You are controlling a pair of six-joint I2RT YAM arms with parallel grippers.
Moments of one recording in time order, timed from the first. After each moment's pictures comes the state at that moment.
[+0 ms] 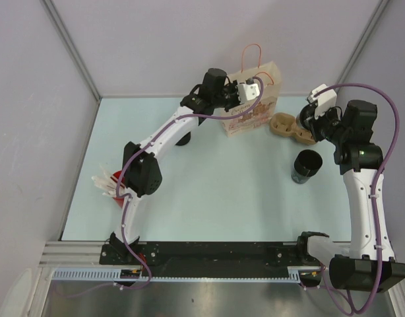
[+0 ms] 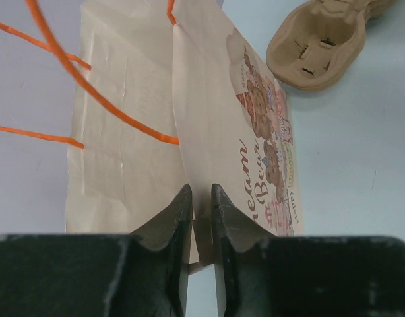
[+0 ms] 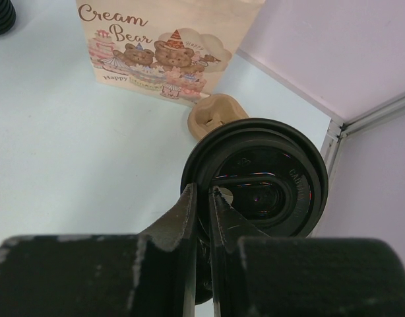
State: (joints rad) left arm -0.64 2.20 2.19 -0.35 0.32 0.78; right arm -0.08 1.07 1.31 -0.61 -0.42 -0.50
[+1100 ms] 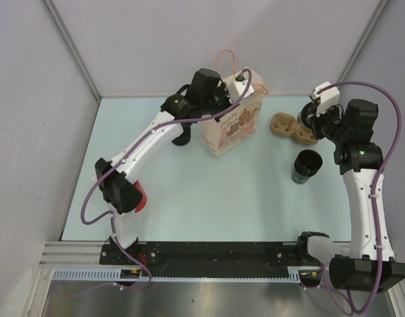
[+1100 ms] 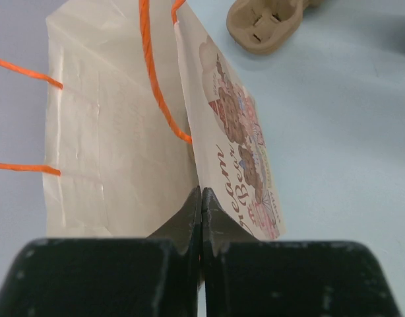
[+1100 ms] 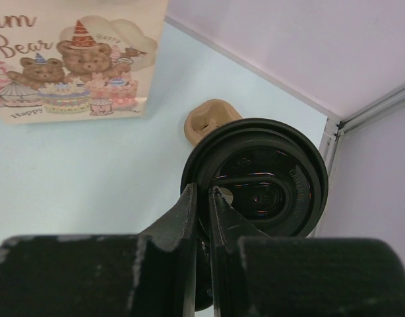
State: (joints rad) left arm -0.71 1.91 2.08 -0.67 0.14 0.53; right arm -0.08 1.07 1.31 -0.58 -0.39 -0.45
